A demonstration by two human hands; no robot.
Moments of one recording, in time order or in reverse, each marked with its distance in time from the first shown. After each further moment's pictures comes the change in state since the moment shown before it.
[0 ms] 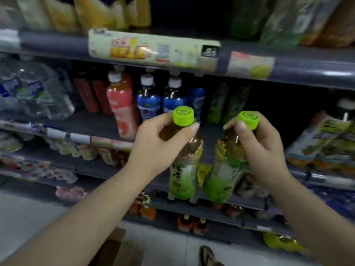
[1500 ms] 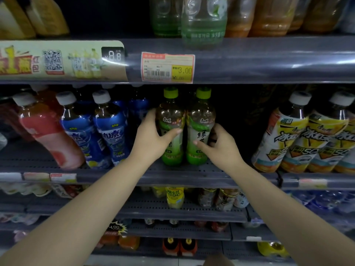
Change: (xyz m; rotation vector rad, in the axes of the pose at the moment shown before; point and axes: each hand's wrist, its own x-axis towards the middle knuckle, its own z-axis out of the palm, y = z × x) left_hand 0.110 -0.091 0.113 0.382 -0.012 0.027; right_hand 0.062 0.145 -0.051 -0.314 0.012 0.208
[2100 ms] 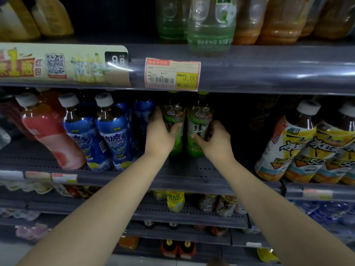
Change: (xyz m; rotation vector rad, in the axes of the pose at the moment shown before) left_hand 0.031 -0.017 0.032 0.151 0.186 0.003; right_hand 0.041 0.011 0.023 -0.075 0.167 0.008
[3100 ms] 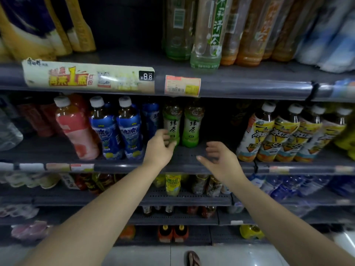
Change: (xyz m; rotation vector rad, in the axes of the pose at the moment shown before) left_hand -0.069 0.018 -0.066 -0.132 -0.364 -0.218; right_hand -0.121 -0.061 -0.071 -0.044 -0.211 0.170
